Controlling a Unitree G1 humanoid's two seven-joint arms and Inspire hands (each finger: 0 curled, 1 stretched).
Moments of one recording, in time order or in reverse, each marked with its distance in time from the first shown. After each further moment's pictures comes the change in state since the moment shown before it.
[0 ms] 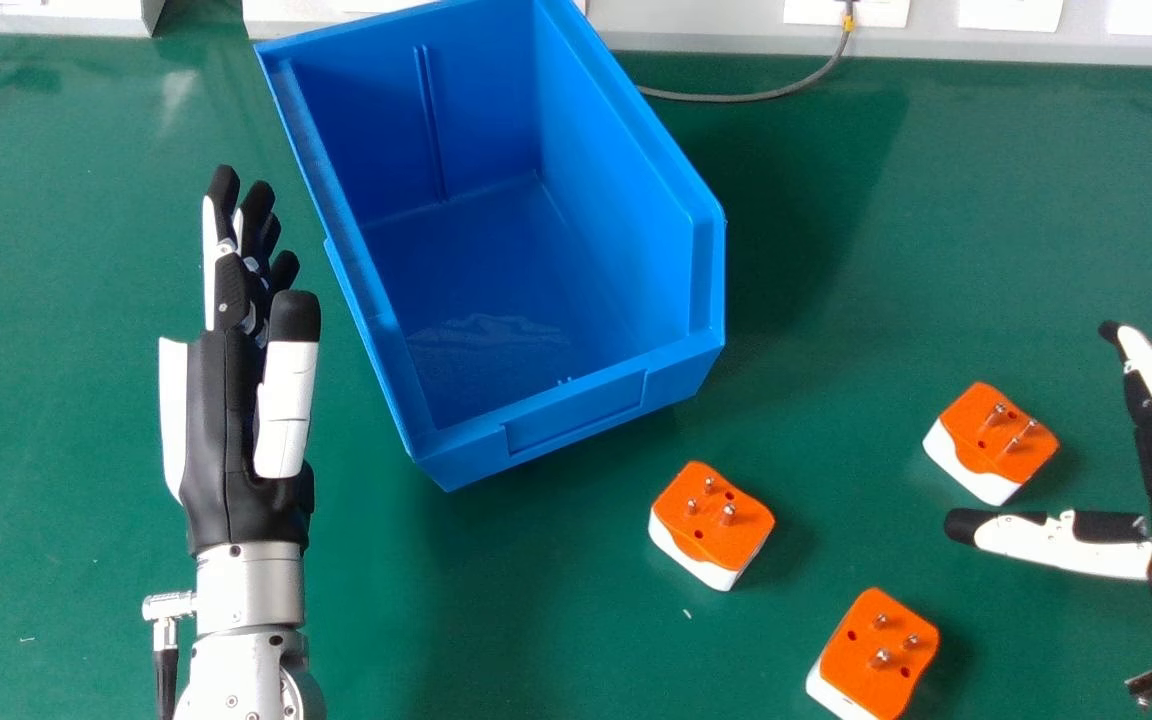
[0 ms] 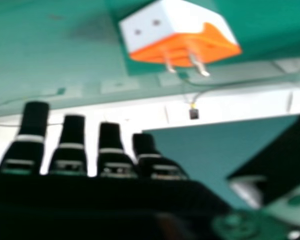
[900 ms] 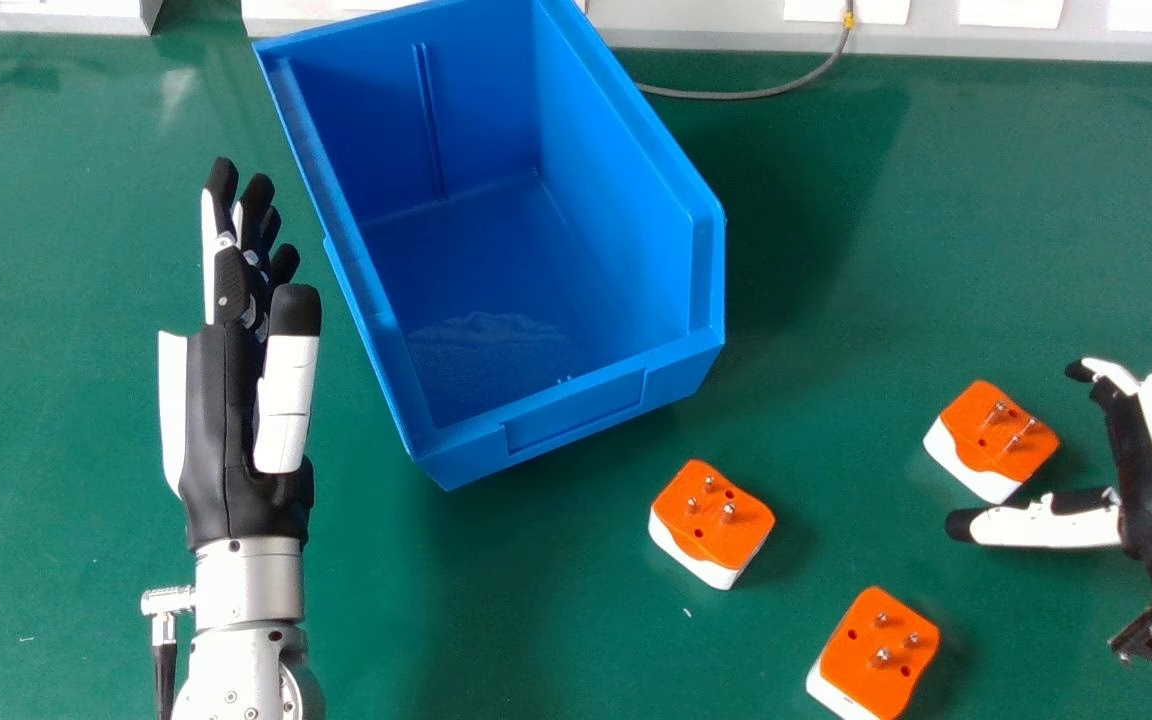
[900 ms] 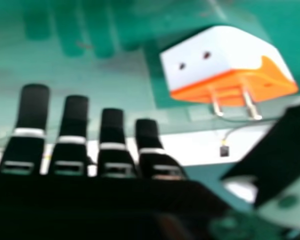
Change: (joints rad) left arm 0.000 0.002 0.001 -0.018 0.003 0.011 0.005; right arm -0.220 -0.058 0.117 0.152 0.008 0.221 0.171
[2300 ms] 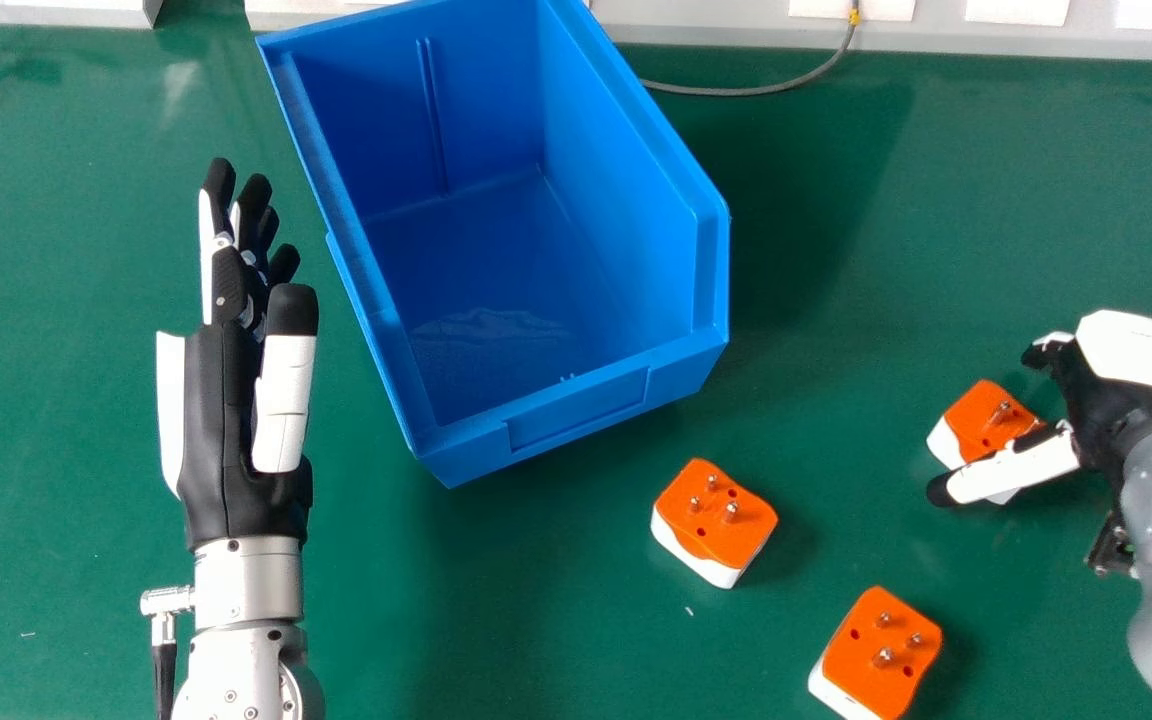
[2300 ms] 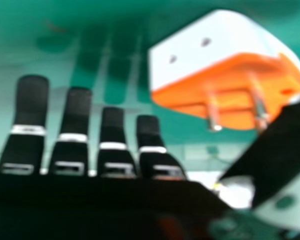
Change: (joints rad) left arm 0.000 -0.001 -0.001 -0.008 -0.002 0.002 0.003; right arm -0.320 -0.129 0.236 0.225 -0.007 0.121 0.234
